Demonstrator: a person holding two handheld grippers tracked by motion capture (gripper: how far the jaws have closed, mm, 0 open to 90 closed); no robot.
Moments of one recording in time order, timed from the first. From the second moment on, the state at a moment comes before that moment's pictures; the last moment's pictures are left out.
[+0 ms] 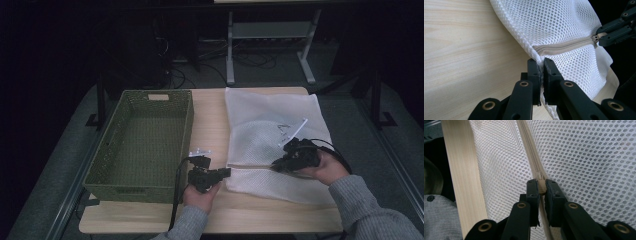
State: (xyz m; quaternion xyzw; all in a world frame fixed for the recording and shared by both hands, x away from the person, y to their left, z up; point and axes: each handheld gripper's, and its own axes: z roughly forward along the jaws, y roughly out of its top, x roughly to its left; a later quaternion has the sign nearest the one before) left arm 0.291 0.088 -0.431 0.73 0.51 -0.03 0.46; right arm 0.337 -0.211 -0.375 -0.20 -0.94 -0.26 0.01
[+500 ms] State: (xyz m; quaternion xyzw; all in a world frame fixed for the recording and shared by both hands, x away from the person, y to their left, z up) left arm 0.290 0.088 -0.431 0.73 0.50 -0.02 0.46; right arm 0.335 -0.227 -0.377 -0.22 -0.94 -0.26 0.00
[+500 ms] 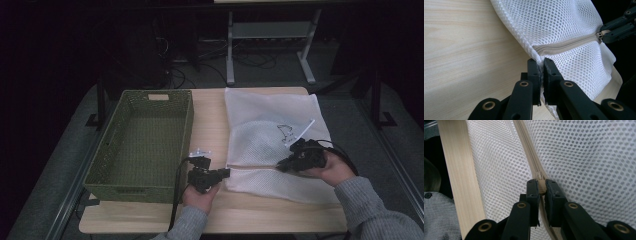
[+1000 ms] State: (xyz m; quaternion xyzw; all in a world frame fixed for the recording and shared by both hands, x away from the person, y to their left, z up) left arm 0.290 0.089 -0.433 0.74 0.50 -0.02 0.45; right arm 0.333 -0.252 -0.383 -0.24 -0.93 -0.26 0.00
